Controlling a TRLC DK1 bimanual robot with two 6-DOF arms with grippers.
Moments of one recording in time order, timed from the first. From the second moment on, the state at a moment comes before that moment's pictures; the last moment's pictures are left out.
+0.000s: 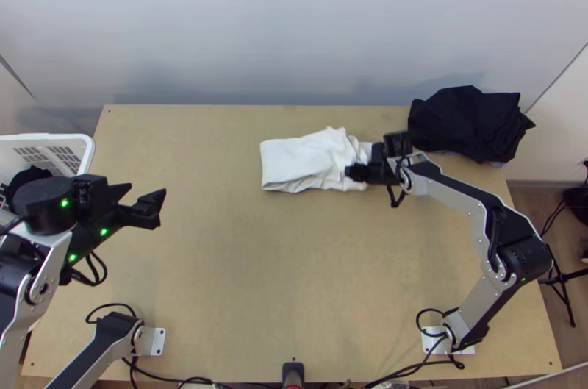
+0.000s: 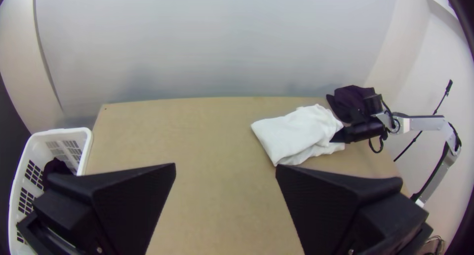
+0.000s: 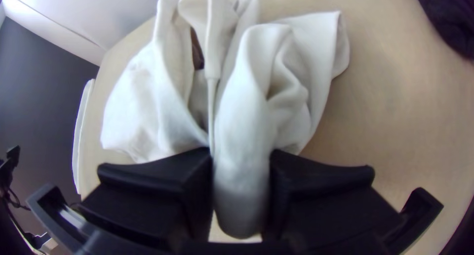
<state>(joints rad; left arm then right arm) -0.22 0.77 1.11 -0.86 0.05 -0.12 0.31 1.84 1.10 -0.15 -0.35 0.40</state>
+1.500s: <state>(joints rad) -0.18 0.70 0.90 -0.80 0.05 -0.12 -0.35 1.84 1.63 -0.25 -0.25 0.10</state>
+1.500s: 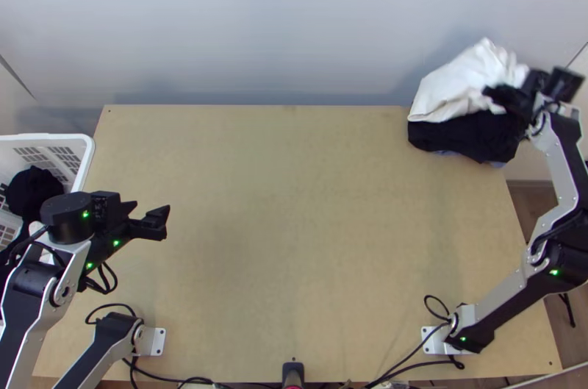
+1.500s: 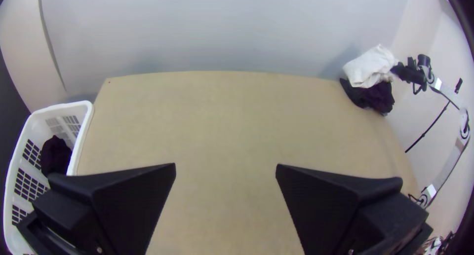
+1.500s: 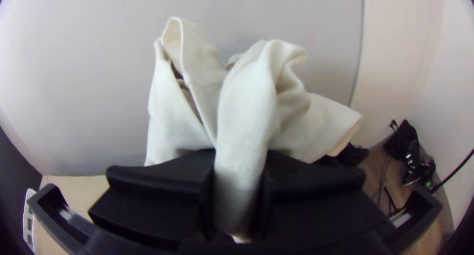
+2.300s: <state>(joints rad) -0.18 0.70 0.93 -0.83 0.06 -0.11 -0.60 1.89 1.28 -0.10 -0.24 -0.09</state>
